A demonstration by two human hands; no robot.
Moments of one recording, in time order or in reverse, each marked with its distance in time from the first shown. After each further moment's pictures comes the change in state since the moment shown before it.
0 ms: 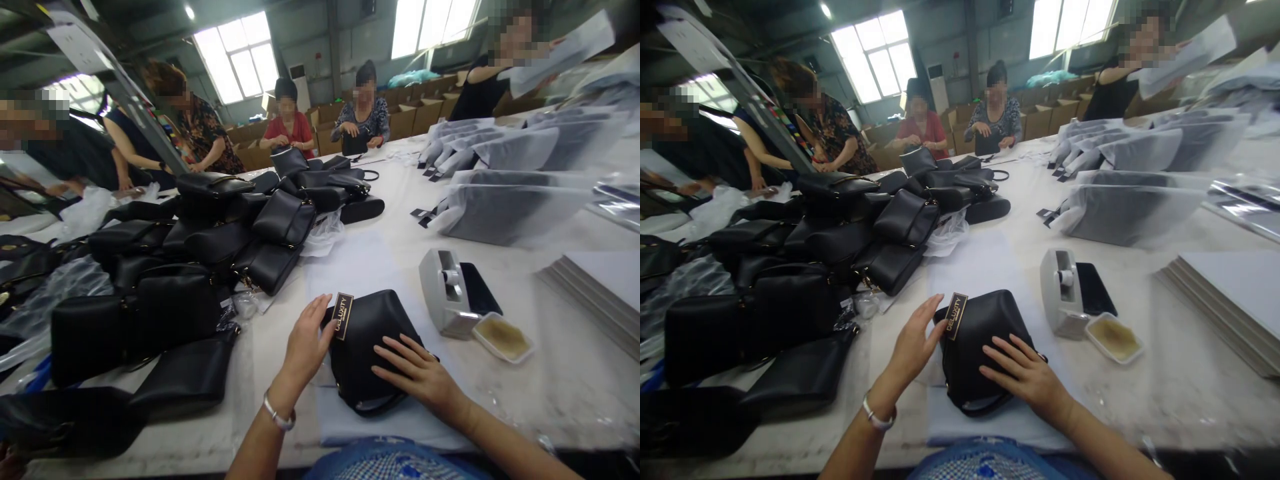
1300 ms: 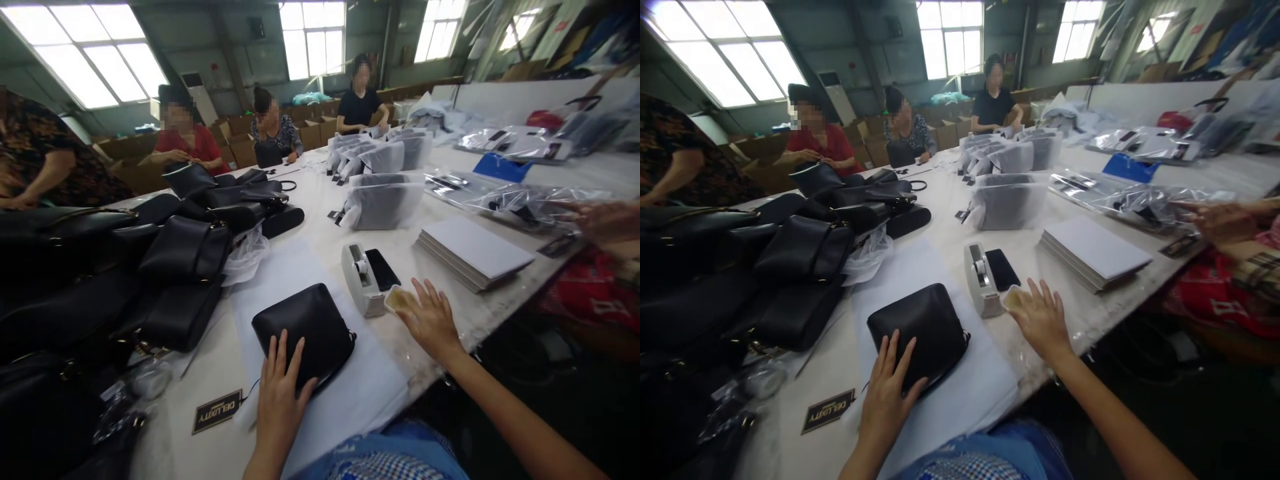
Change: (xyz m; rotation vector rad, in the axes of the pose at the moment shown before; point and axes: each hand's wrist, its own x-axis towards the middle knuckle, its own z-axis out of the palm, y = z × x) left_hand -0.031 0.017 0.078 0.216 -0.077 0.235; right_hand -0.108 0.048 -0.060 -0.427 0.133 1.061
